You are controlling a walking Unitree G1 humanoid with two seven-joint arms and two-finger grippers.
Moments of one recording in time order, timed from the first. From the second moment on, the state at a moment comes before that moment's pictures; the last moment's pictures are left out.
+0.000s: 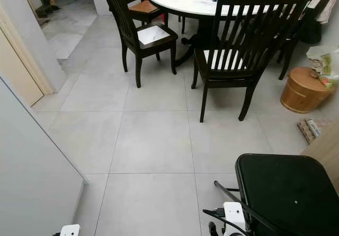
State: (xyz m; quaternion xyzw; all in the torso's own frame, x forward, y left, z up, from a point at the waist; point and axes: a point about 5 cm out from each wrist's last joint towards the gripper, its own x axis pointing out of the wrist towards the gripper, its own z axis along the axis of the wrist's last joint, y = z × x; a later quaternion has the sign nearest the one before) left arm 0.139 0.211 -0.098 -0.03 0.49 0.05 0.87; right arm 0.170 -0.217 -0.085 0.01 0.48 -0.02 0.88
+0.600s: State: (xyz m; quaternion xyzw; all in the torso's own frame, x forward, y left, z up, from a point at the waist) left arm 0.139 0.211 -0.098 -0.03 0.49 0.05 0.87; right arm 0.170 -0.217 -0.085 0.01 0.48 -0.02 0.88
